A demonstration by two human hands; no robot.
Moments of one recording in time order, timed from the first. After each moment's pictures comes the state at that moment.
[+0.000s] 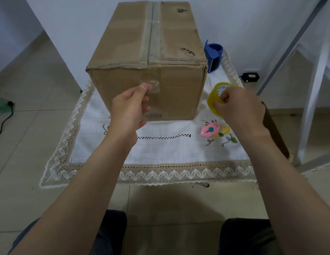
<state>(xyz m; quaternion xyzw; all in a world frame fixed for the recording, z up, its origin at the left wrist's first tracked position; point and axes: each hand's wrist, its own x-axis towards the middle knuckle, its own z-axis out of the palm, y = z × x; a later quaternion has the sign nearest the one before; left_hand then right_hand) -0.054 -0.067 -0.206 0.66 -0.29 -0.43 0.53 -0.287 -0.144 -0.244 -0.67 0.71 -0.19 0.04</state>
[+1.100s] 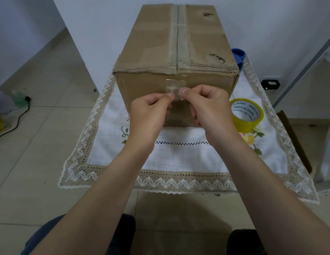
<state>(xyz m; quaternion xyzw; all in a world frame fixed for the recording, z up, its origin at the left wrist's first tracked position) -0.037 -0.070 -0.218 0.63 -0.35 -0.38 0.58 -0.163 -0.112 -0.215 -0.54 0.47 -0.48 0.51</state>
